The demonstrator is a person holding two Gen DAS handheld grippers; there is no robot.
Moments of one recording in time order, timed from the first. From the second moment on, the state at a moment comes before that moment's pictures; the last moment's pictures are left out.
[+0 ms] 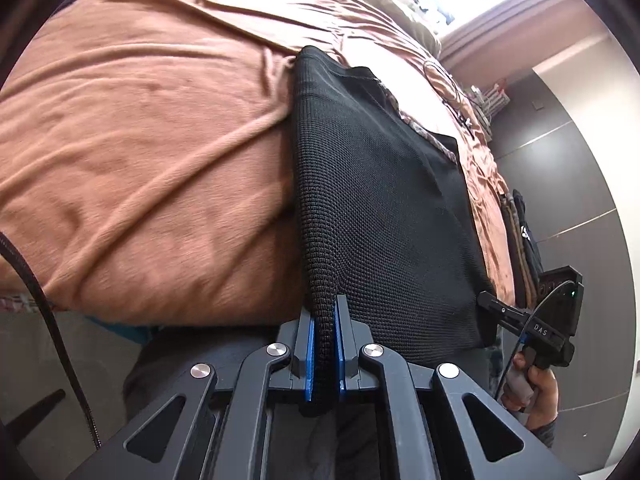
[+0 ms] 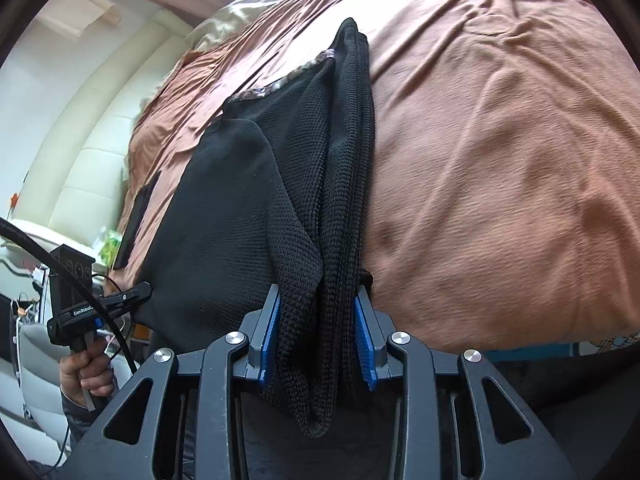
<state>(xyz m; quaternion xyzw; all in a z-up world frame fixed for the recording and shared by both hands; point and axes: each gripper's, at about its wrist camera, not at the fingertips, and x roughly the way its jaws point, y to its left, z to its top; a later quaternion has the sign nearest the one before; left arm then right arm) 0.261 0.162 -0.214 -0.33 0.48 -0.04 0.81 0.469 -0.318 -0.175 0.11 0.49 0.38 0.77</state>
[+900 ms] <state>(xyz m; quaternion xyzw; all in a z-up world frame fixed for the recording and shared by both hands) 0.311 0.198 -0.235 -0.38 0.47 -0.03 0.80 0.563 -0.283 -0.188 0.14 0.50 0.42 0.74</state>
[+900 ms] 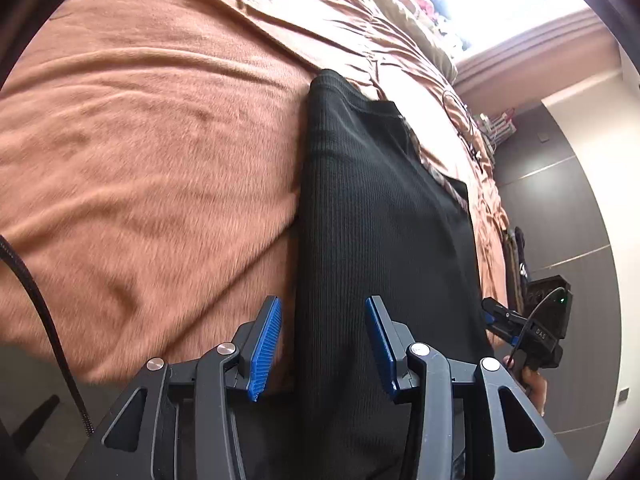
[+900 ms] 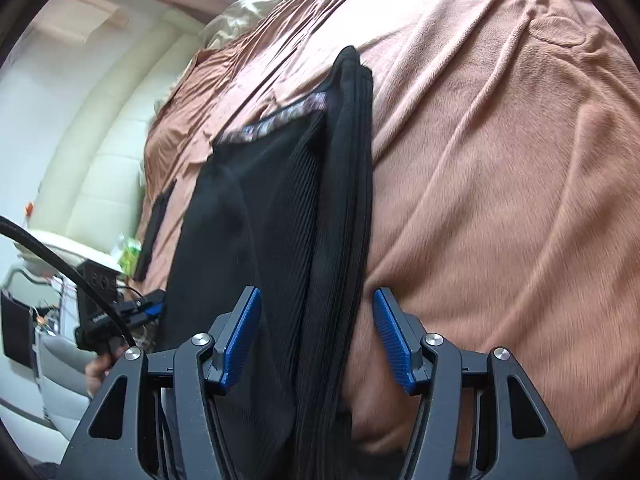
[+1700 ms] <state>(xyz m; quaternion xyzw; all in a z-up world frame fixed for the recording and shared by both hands) 0.416 0.231 -0.249 -0.38 0.47 -0.03 0.80 0.640 -0.226 -0.203 0.14 0.50 0.45 0.73</state>
